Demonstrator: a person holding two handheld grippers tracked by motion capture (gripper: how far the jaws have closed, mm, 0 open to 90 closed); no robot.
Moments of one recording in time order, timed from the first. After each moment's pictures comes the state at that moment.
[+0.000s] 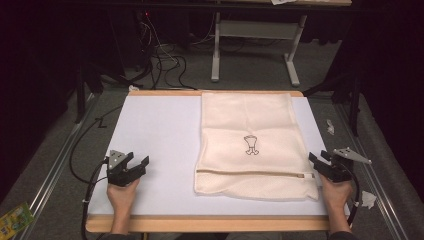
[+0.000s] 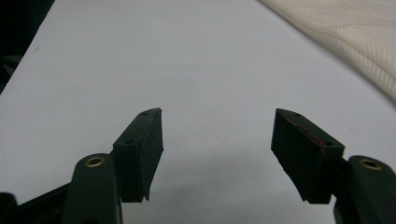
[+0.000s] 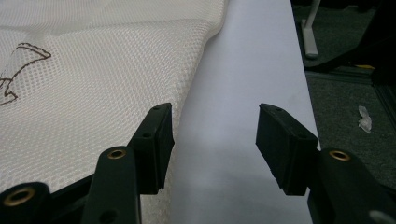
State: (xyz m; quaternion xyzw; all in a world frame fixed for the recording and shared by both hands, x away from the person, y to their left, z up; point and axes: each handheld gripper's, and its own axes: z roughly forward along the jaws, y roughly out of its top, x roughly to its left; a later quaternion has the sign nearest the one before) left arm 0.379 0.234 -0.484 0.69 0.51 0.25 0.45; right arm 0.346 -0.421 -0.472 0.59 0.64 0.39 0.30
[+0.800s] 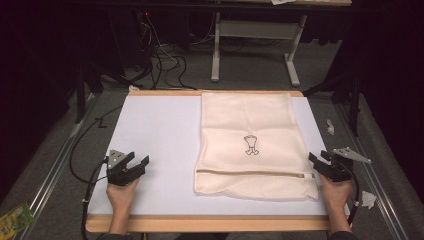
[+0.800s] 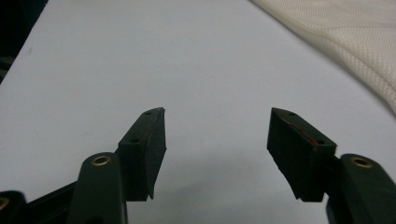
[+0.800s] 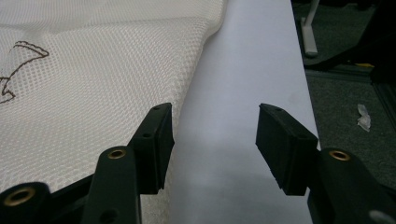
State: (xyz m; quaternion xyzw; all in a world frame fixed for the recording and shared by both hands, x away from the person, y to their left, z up) left arm 0.378 0.235 -0.483 0.69 0.50 0.26 0.46; right arm 0.346 -0.420 -0.472 0.59 0.64 0.38 0.30
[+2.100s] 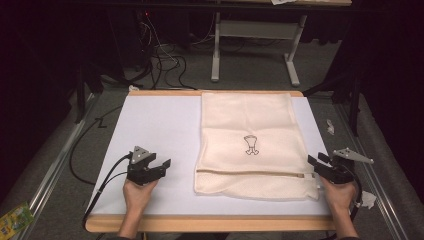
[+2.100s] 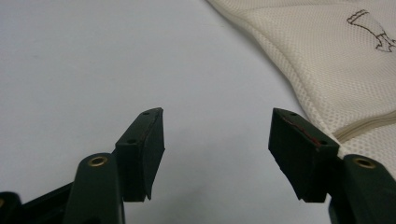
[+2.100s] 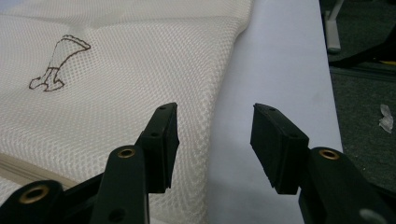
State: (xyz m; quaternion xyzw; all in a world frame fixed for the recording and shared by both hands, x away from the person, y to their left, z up) left arm 0.376 0.169 -0.458 0.76 0.45 0.18 0.43; right arm 0.335 -0.413 -0.456 0.58 0.67 0.39 0.27
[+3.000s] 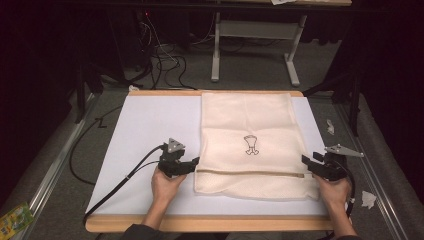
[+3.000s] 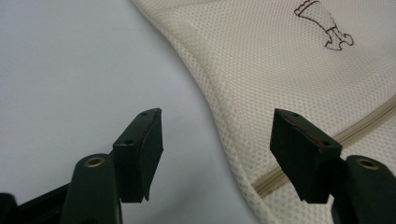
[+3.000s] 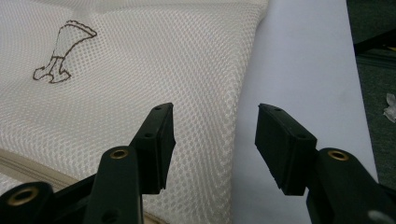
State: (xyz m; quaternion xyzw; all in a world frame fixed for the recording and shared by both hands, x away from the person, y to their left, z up) left arm 0.398 0.087 -0.452 0.79 0.43 0.13 0.42; right arm 0.347 -0.397 -0.452 0.58 0.69 0.36 0.25
